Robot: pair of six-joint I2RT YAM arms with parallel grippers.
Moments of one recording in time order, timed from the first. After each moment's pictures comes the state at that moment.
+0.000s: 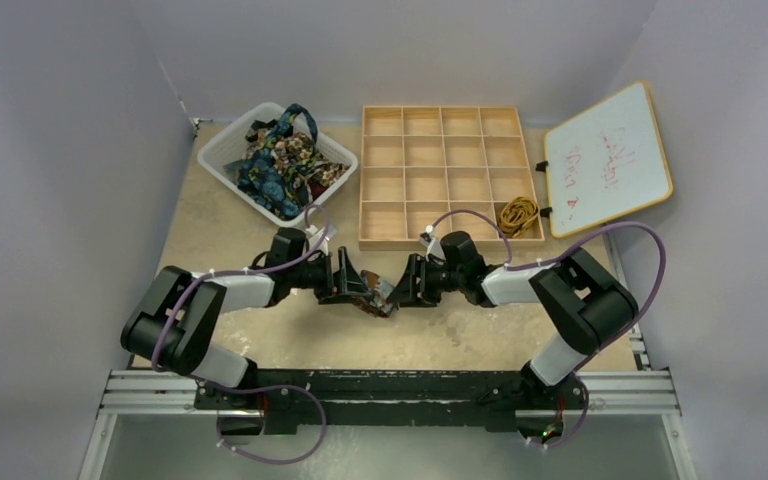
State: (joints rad) left arm -0.38 1.48 0.46 0.27 0.77 -0.73; right arm 0.60 1.63 0.54 0.35 -0.63 0.86
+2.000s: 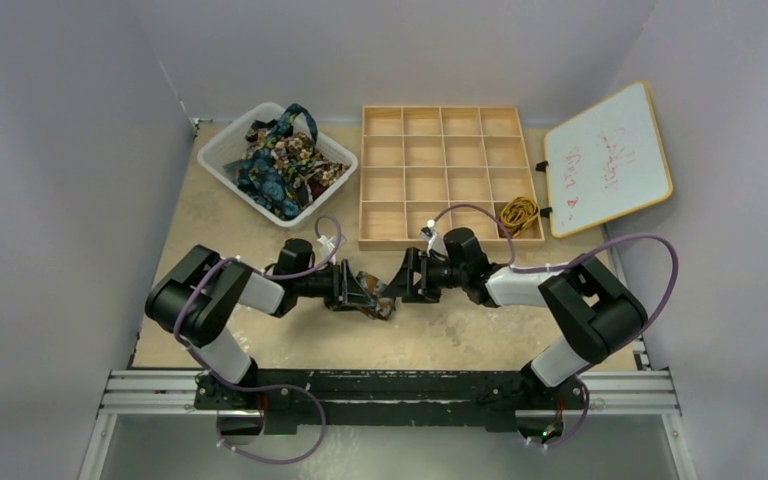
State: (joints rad) left arm -0.43 1.66 0.37 0.65 0.86 -0.86; right arm 0.60 1.58 0.54 0.36 -0.65 0.85
